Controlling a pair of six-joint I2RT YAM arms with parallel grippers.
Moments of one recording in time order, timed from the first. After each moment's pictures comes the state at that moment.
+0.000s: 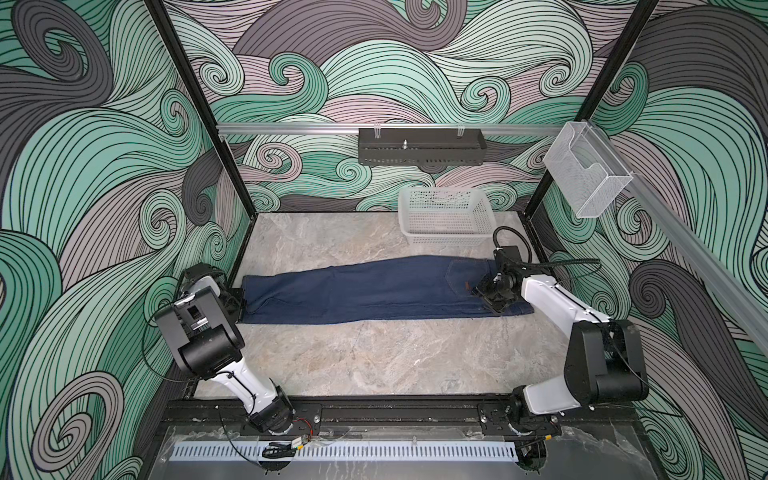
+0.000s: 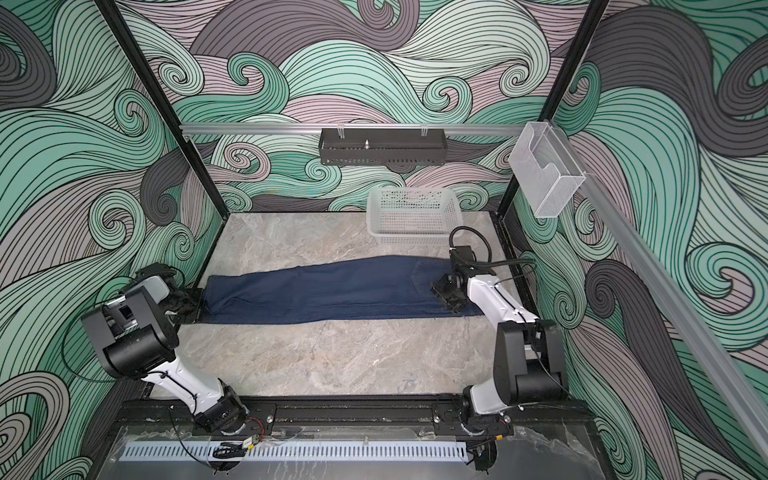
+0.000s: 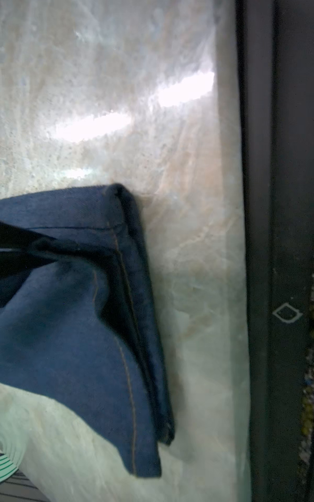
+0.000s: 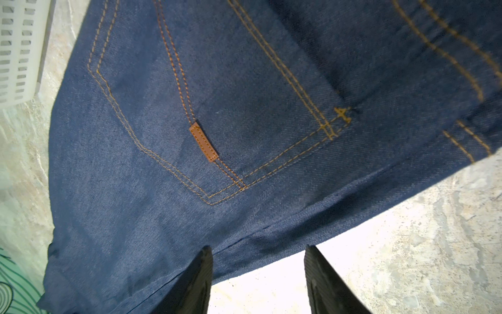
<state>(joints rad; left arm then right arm) 0.65 1.74 1.08 -0.71 0.18 -0.93 0.07 1.49 0.95 -0.69 -0.16 0.80</state>
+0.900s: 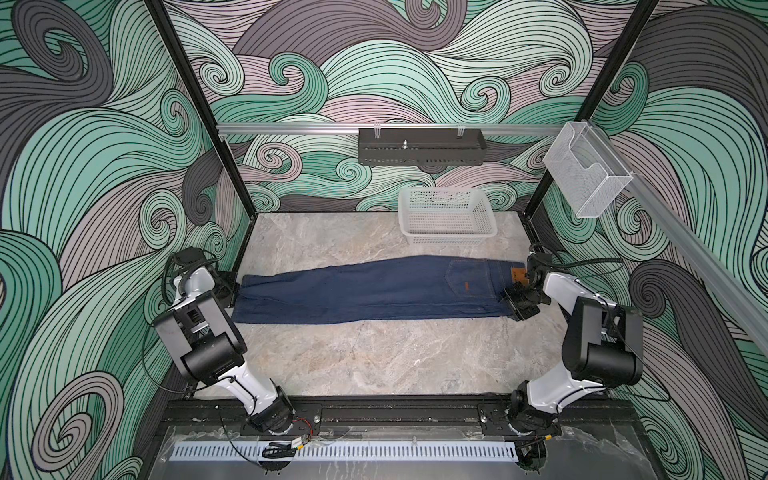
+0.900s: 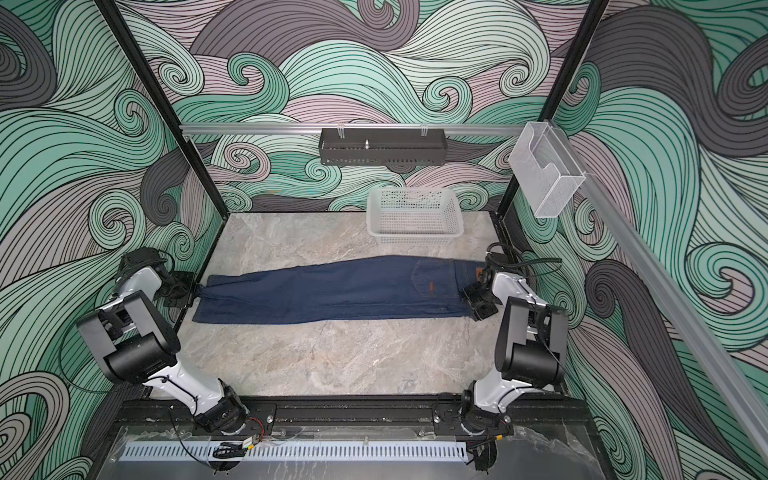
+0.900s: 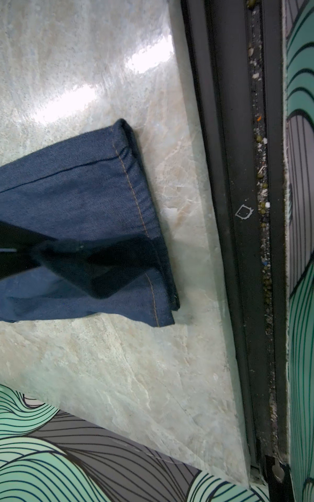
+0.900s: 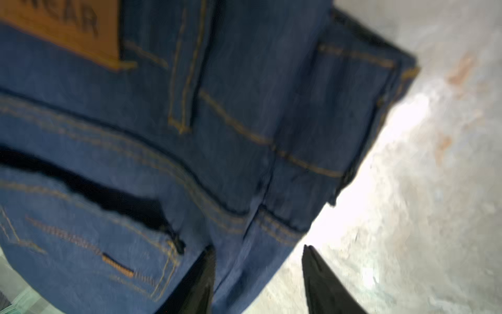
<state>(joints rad) 0.65 1.69 1.21 -0.73 0.22 -0.90 -0.24 1.63 0.96 -0.73 -0.18 0.87</state>
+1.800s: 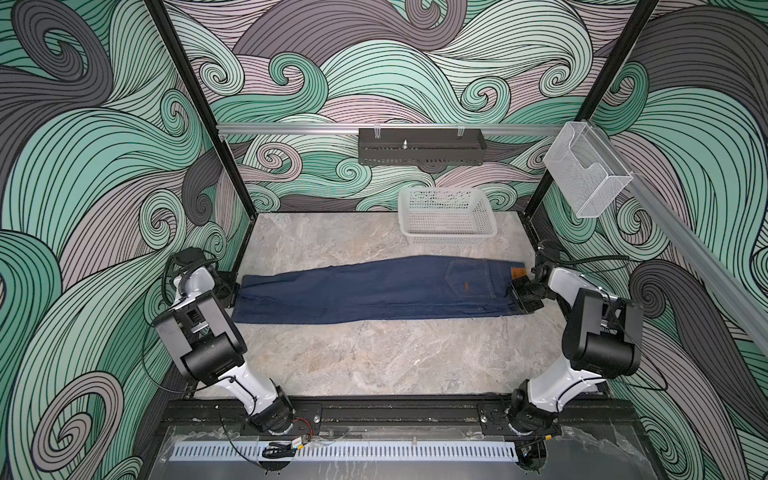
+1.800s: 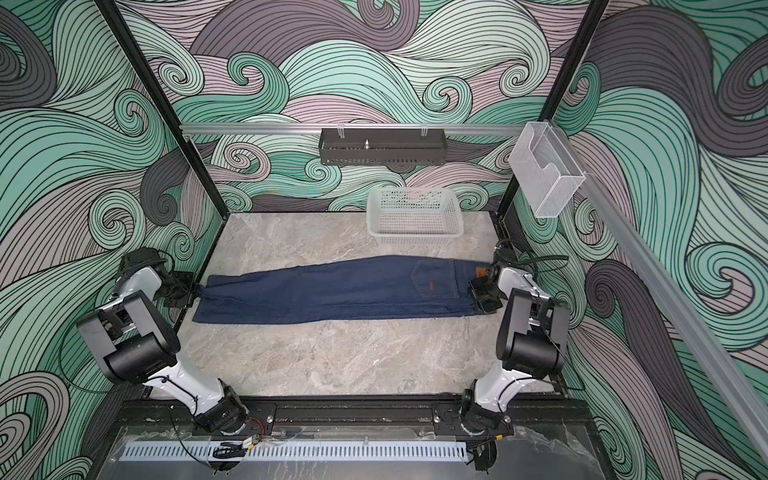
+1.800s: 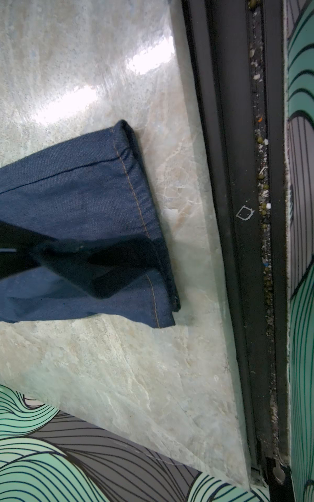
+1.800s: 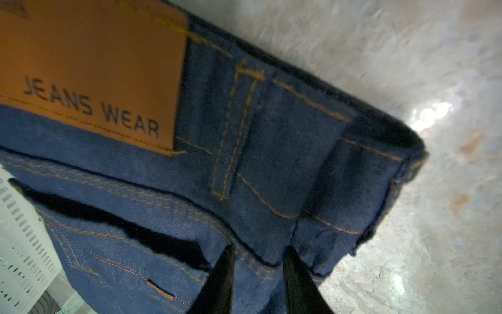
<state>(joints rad) 0.65 1.69 1.21 -0.73 0.22 -0.90 -0.29 1.70 1.03 -0.69 -0.22 0.90</state>
